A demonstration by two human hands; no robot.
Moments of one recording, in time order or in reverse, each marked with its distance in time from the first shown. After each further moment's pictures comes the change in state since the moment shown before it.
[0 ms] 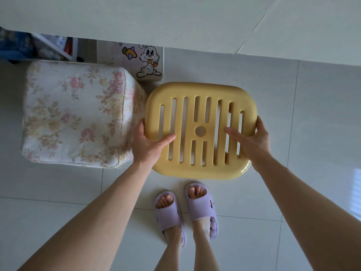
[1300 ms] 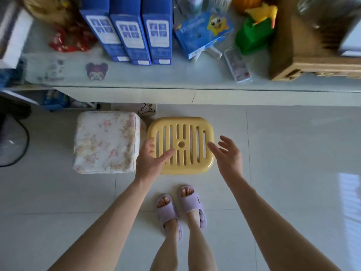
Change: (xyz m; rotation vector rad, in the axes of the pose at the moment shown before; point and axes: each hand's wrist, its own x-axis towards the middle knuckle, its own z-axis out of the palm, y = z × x) left_hand -0.173 0.139 -0.080 0.014 -0.183 0.085; right_hand -0.189 -0.110 -0.073 0.159 0.058 -0.075
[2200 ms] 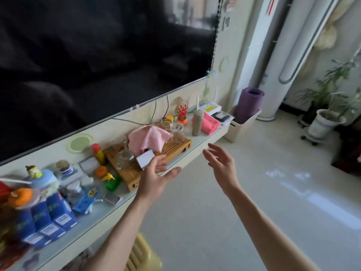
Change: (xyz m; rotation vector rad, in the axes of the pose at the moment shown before) left_hand -0.387 0.328 0.097 0.134 -0.701 0.895; right_hand -0.321 -0.178 -0.393 0.535 0.605 -0.502
